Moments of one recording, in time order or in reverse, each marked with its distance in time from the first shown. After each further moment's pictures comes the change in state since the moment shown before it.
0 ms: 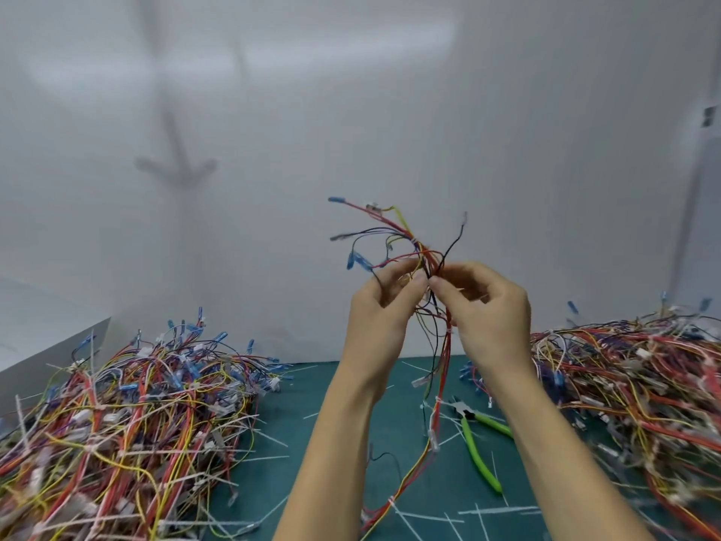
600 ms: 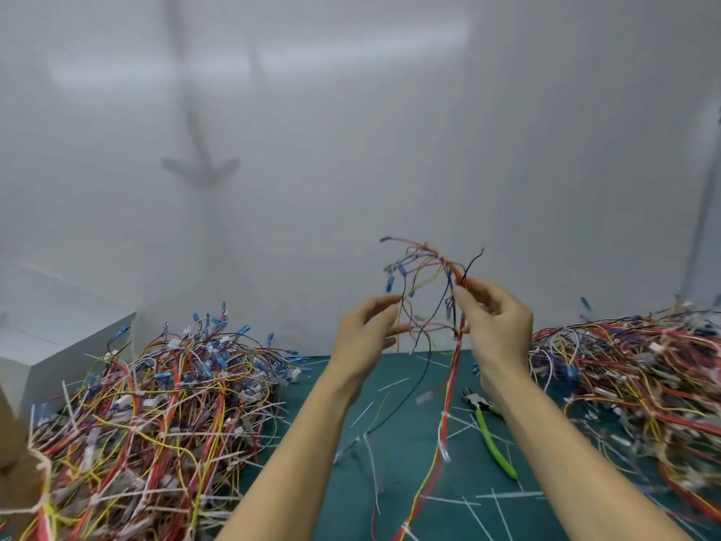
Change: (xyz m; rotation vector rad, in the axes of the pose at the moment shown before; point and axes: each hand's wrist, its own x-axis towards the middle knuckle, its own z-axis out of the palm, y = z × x) left_hand 0.004 -0.034 -0.058 0.280 0.009 -0.208; right_hand -0.008 0.035 0.017 0.101 0.177 0.233
